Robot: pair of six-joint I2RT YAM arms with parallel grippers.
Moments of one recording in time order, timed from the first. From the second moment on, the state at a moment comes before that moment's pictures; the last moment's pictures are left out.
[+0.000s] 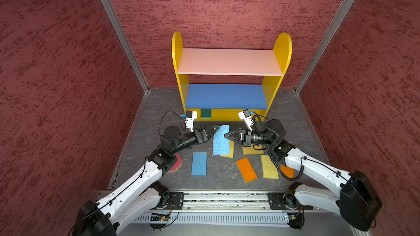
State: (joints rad) left arm -0.56 0.88 0.55 0.29 0.52 -1.06; right arm 0.63 1.19 0.65 0.63 -0.91 1.01
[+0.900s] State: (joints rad) left arm -0.56 0.98 0.57 0.31 0.54 -1.08; right arm 0.55 1.26 0.63 0.76 -0.99 1.09
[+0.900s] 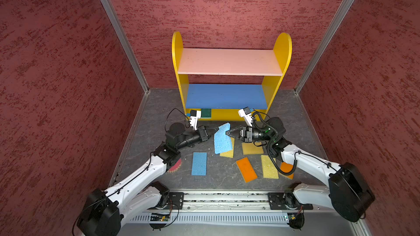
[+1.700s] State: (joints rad) left arm -0.53 0.91 0.63 0.14 0.40 -1.02; right arm 0.57 1.07 0.57 0.49 -0.76 1.02
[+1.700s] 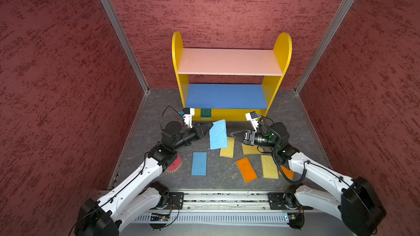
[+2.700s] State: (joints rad) left arm -0.45 0.78 0.63 -0.01 0.31 -0.97; right arm 0.70 1.22 0.71 0.26 -0.60 0.88
